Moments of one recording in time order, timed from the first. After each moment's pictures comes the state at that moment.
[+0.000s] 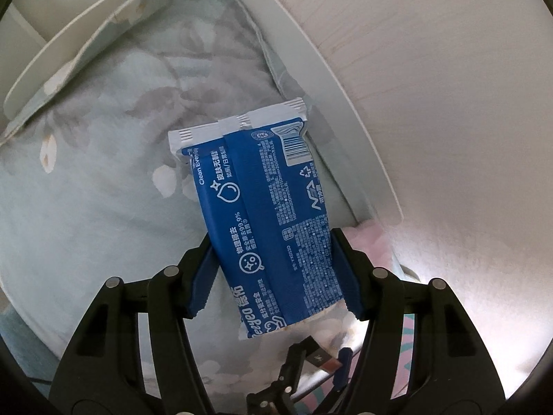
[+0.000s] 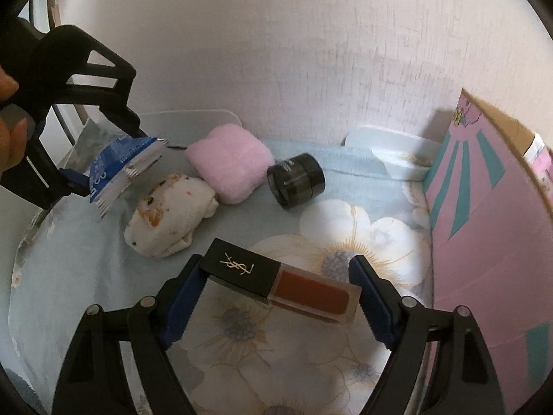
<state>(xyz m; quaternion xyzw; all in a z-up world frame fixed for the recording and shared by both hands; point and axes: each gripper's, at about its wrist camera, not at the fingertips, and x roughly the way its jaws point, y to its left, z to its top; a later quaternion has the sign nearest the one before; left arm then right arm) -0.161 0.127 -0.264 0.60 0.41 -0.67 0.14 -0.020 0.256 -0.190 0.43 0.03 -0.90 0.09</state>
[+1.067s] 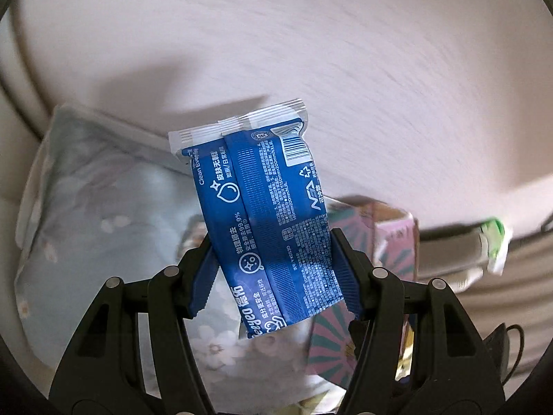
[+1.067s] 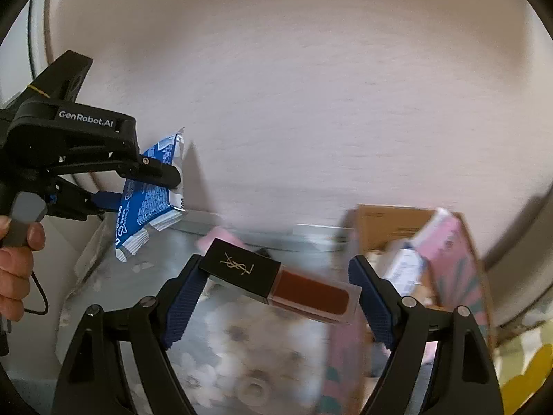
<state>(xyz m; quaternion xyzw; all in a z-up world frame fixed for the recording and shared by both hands) -0.119 0.165 -0.086 0.56 0.23 -0.78 -0.15 0.015 0.305 -0.047 0.38 0.01 -0.92 0.04</state>
